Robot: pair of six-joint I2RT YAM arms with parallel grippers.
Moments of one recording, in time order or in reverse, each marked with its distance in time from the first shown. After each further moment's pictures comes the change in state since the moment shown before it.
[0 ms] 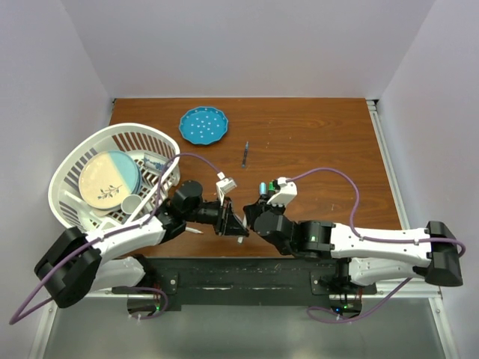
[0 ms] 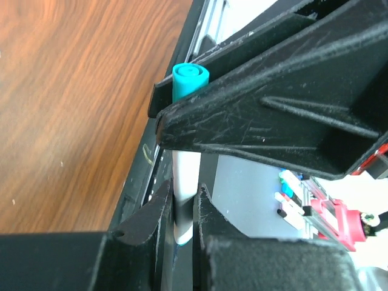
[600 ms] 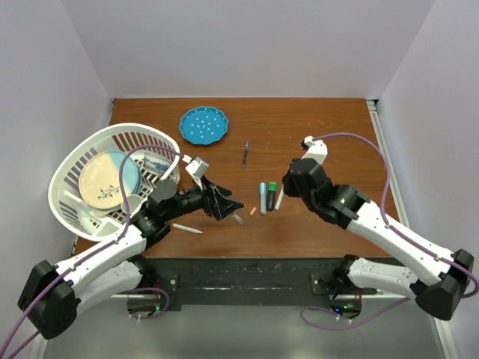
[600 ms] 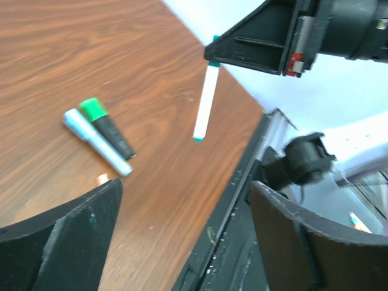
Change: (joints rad) left arm 0.082 -0.270 -0.010 -0.006 -0.336 0.061; right arm -0.547 -0.077 0.182 -0.305 -0.282 -0.385
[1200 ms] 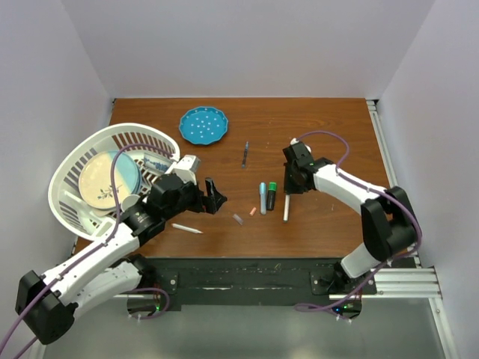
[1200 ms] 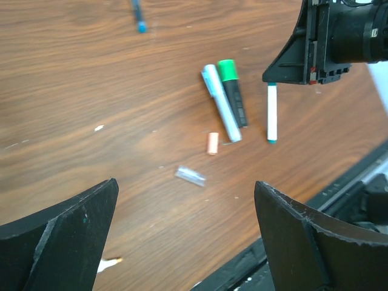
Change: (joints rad) left arm 0.000 -0.053 0.151 -0.560 -0.409 0.054; right arm -0.346 0.525 0.010 0.069 -0.376 -0.159
